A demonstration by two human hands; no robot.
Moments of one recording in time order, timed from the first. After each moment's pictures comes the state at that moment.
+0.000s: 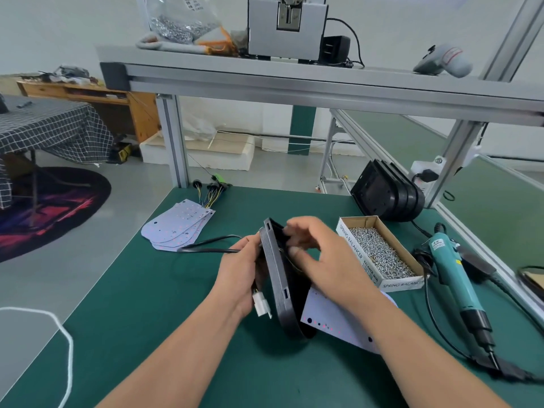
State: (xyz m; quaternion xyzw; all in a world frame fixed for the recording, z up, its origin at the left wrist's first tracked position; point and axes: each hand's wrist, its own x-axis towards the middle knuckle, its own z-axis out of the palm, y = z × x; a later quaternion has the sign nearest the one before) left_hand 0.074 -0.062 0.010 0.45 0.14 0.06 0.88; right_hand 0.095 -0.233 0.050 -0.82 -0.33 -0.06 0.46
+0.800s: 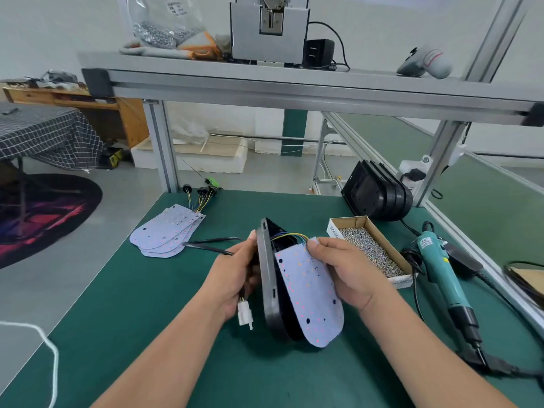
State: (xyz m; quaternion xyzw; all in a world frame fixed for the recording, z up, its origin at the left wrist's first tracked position) left_hand 0.077 -0.055 0.011 0.54 0.10 0.00 0.84; right_hand 0.111 -0.267 0.043 -0.60 -0.07 0.23 0.76
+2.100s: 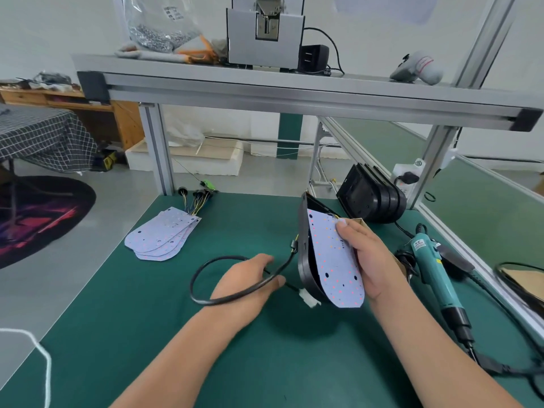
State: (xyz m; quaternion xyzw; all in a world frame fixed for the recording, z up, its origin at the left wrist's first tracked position) left_hand 0.058 -0.062 0.018 0.91 0.02 -0.02 0.41; right_hand 0.131 -0.298 0.049 -0.55 -0.05 0.11 0.82
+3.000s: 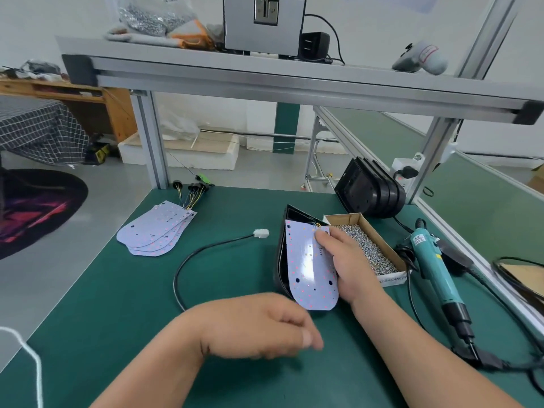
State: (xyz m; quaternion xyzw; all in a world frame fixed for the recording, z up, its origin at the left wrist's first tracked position) left_hand 0.011 -0.068 0.065 0.78 -0.21 -0.34 0.49; right_hand 0.134 -0.269 0.018 -0.63 0.00 0.08 0.77
